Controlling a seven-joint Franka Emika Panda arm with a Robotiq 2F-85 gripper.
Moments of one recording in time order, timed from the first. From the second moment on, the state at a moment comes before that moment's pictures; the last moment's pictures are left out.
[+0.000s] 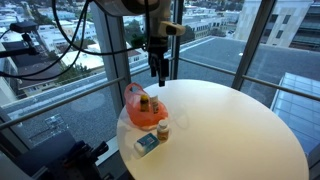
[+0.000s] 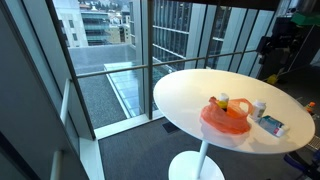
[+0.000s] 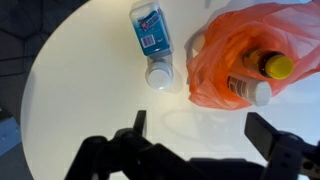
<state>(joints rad) -0.12 -0.10 -0.03 -2.18 -0.08 2.03 0.40</state>
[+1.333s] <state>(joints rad) -0.13 0.10 -0.15 -2.45 -0.08 2.53 0.39</state>
